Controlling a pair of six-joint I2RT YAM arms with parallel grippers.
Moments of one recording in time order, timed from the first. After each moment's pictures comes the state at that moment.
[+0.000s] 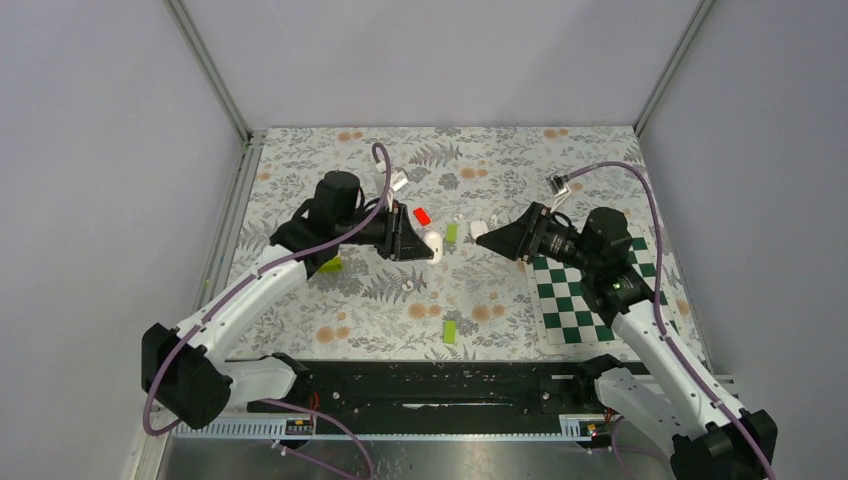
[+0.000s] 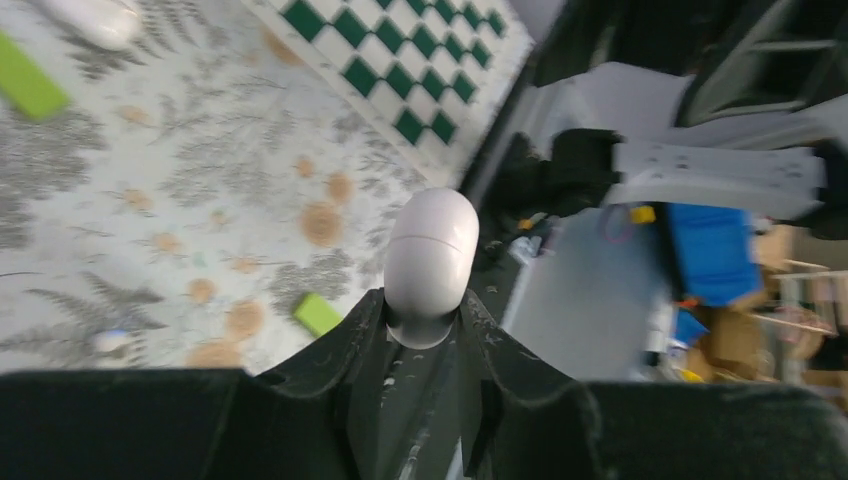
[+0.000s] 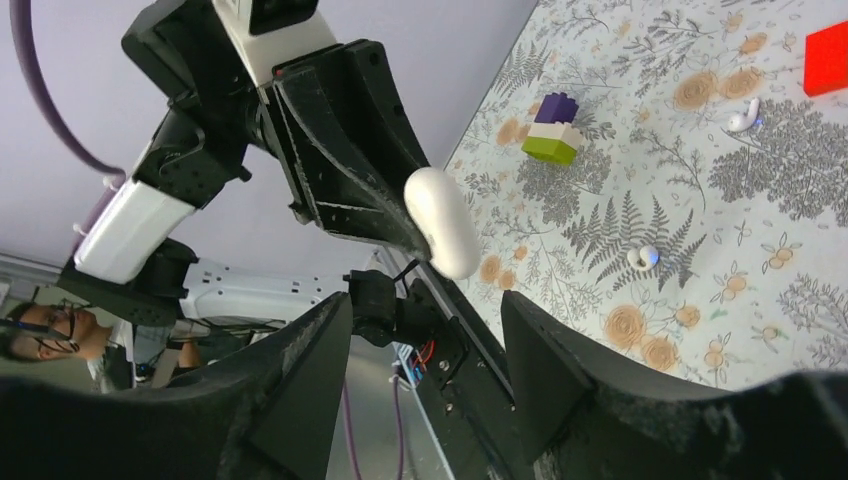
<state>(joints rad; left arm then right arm) -0.55 1.18 1.05 -0.36 0.68 -0.33 0.36 0.85 0.72 0.03 -0.71 0.88</state>
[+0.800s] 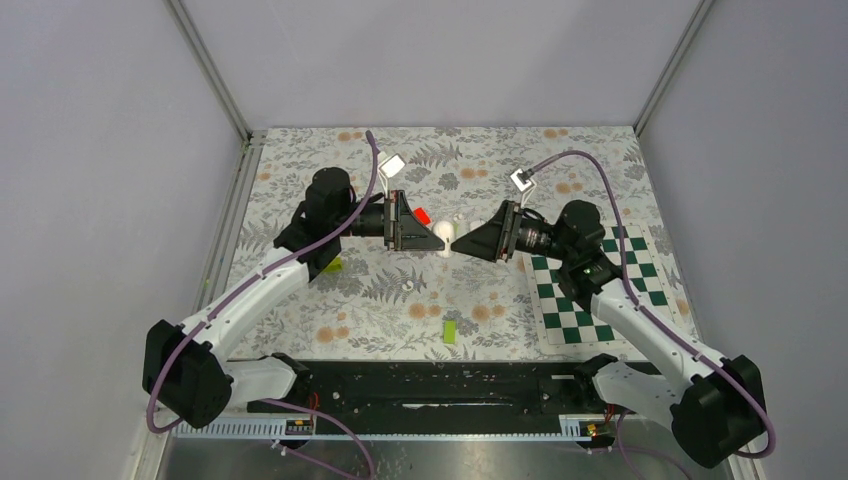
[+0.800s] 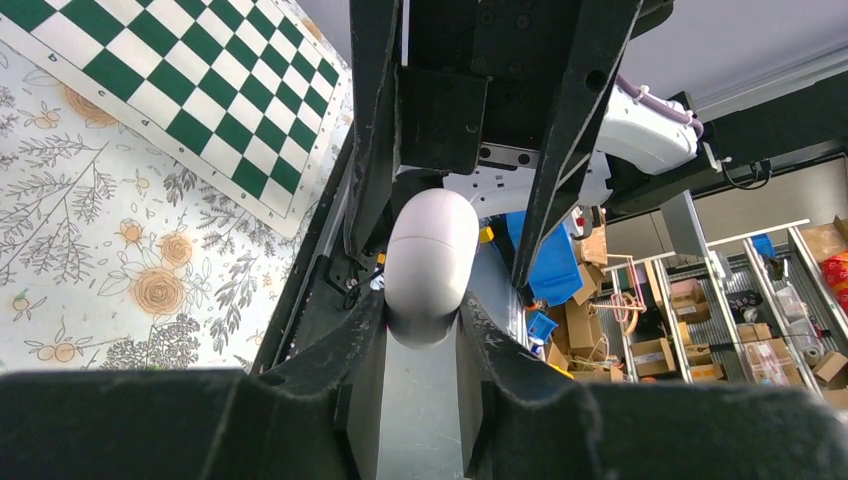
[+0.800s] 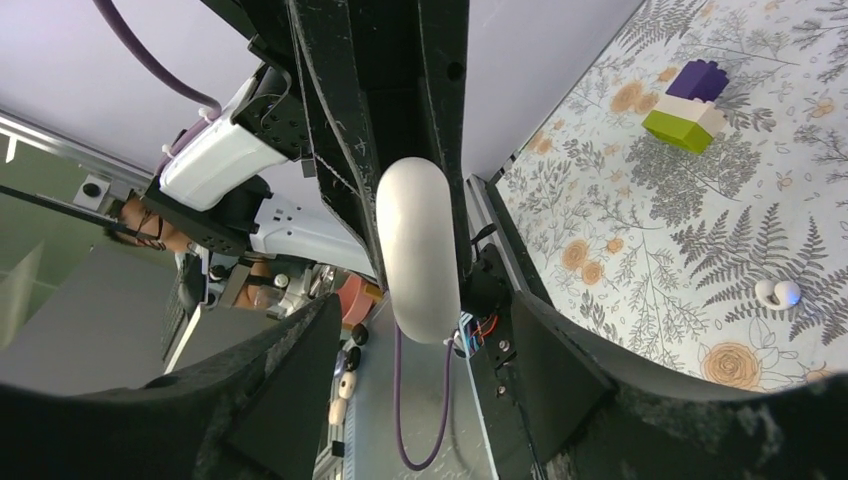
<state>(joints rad) -0.53 1.22 0.98 0.07 0.99 -0.81 0.48 1.04 0.69 0.40 -0.84 0.99</state>
